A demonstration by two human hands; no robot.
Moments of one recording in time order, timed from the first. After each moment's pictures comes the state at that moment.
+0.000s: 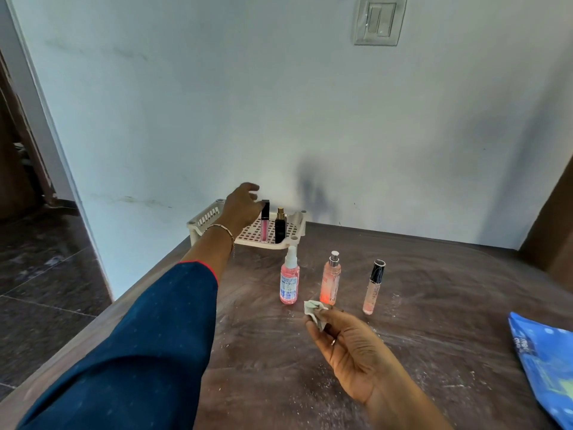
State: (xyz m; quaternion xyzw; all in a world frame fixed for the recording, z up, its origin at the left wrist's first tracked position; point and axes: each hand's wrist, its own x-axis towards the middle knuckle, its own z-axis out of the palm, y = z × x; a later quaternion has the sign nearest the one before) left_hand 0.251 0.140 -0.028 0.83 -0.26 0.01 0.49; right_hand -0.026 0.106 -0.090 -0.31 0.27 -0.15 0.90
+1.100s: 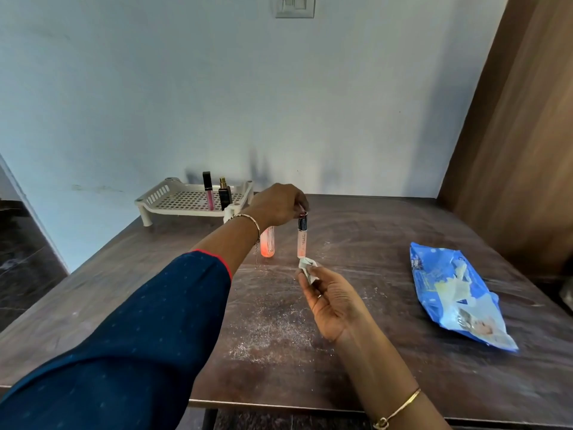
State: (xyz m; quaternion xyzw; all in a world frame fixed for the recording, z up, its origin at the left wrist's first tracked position) left_hand 0.072 0.063 -0.028 0.82 -0.53 0.00 0.21; right_hand -0.112 0.074 -0.101 -0.23 0.27 -0.26 0.90
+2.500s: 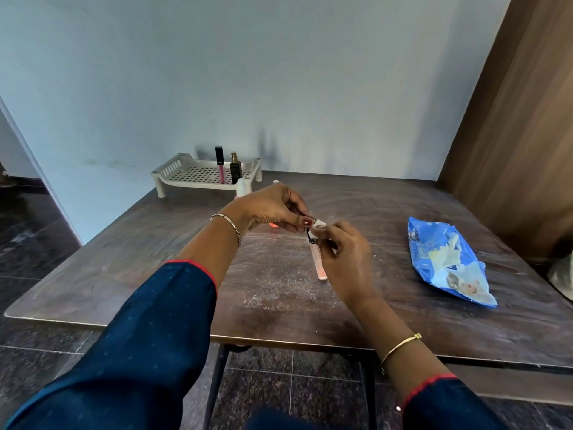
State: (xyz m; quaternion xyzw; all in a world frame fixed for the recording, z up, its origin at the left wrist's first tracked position) left_hand 0.032 0.142 -0.041 0.69 -0.49 -0.33 0.41; right_hand -0.135 0.076 -0.117 -0.84 0.18 -0.47 0.21
